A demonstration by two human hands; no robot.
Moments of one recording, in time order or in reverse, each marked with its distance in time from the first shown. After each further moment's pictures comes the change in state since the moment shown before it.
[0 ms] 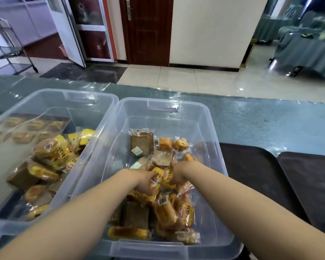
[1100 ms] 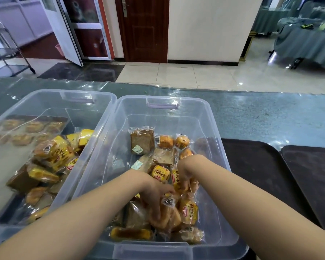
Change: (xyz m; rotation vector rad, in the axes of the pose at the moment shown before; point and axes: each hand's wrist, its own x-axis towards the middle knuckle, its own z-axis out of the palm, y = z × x) left_hand -0.032 0.037 -0.013 0.008 -0.335 0.241; right_hand -0.034 0.004 -0.027 -0.137 -0.102 -0.003
